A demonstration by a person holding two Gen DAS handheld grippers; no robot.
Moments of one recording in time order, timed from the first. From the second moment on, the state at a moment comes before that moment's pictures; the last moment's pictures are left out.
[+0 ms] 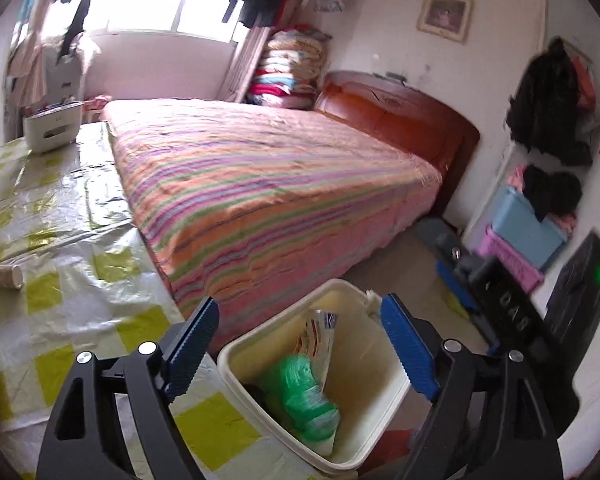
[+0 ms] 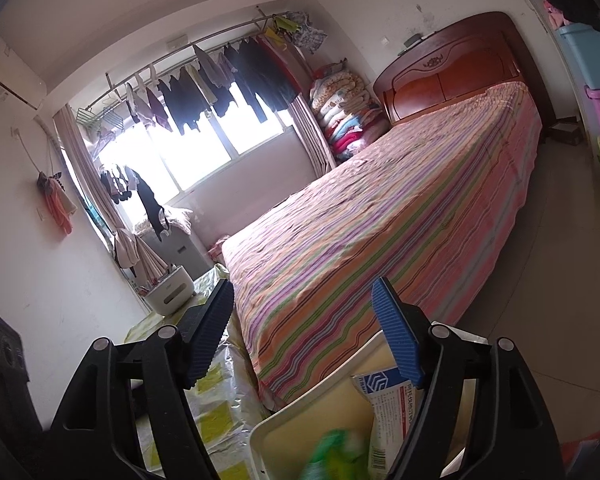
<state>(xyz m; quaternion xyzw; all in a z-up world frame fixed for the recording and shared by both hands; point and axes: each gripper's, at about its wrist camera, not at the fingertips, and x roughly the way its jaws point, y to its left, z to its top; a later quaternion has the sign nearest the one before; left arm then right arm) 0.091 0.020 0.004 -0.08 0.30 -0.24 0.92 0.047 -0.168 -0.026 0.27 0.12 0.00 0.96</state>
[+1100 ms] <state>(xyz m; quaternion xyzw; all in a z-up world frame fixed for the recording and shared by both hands) 0.020 0.279 0.017 -0.19 0.24 0.00 0.95 0.083 0.035 -0.050 0.20 0.24 0.21 0.93</state>
